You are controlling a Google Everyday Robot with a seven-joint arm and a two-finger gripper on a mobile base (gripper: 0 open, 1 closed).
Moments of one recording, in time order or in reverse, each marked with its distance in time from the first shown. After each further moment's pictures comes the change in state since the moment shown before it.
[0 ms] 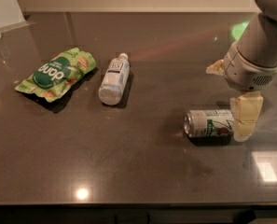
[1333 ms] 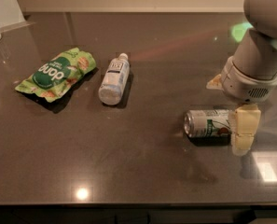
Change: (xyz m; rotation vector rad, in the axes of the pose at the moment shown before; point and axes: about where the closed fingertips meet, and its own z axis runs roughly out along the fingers) arm -0.002 0.027 0.020 -0.100 0.008 0.060
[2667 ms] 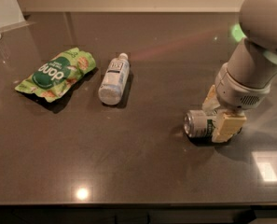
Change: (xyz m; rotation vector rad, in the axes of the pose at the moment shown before) arm -0.009 0.000 0.015 0.023 -0.035 0.027
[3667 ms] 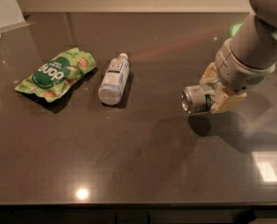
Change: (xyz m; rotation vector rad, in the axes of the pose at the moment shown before) arm -0.015 -0.039 -0.043 0.193 0.014 -0.191
